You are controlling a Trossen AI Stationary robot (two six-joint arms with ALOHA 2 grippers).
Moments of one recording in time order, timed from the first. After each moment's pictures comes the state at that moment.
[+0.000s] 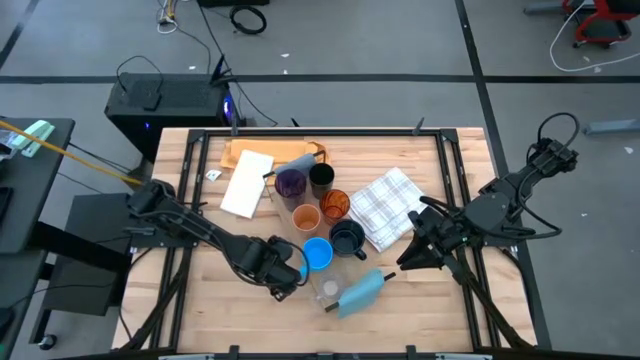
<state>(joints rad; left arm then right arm) -0.48 1.78 1.41 -1.09 -0.11 -1.19 0.61 0.99 1.08 -0.39 0.10 0.66</state>
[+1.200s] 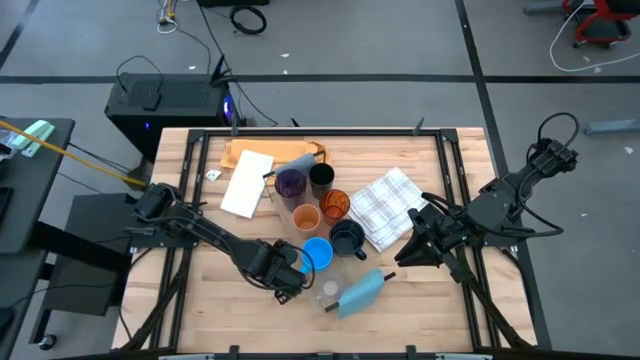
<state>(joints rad) -0.47 1.85 1.41 -1.04 -0.09 -1.13 0.61 0.99 1.08 -0.36 0.15 0.66</state>
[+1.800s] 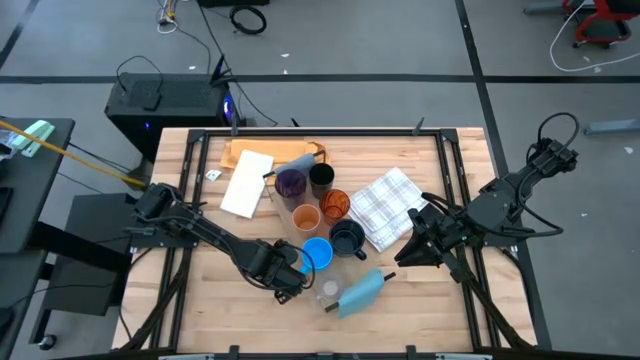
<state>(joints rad) -0.47 1.85 1.41 -1.04 -0.10 -1.11 0.61 0.99 1.08 -0.36 0.15 0.66</state>
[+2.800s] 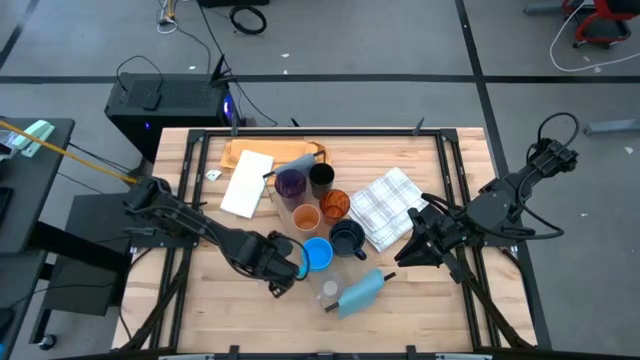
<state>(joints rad) -0.46 1.75 1.41 -1.10 -0.12 -1.11 0.61 0.99 1.08 -0.36 0.15 0.63</state>
